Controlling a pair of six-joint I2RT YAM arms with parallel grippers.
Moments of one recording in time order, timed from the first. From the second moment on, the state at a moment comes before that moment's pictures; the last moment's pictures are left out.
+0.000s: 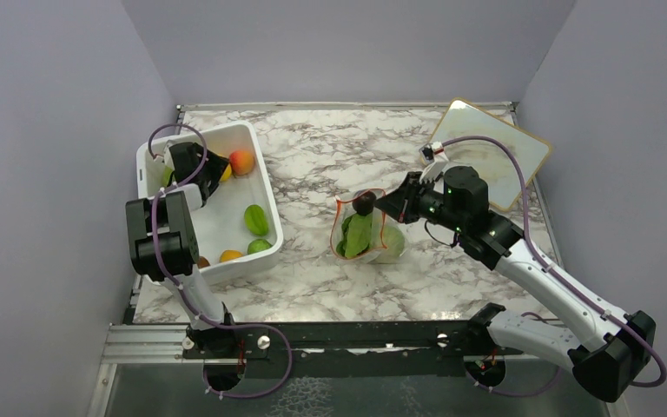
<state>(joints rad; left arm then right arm) 0.23 1.81 0.97 0.23 0.11 -0.87 0.63 0.99 0.87 -0.18 -0.21 0.60</state>
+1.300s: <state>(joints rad) 0.13 1.09 0.85 -0.35 0.36 -0.55 0.63 1.00 0.84 -0.16 -0.19 0.61</state>
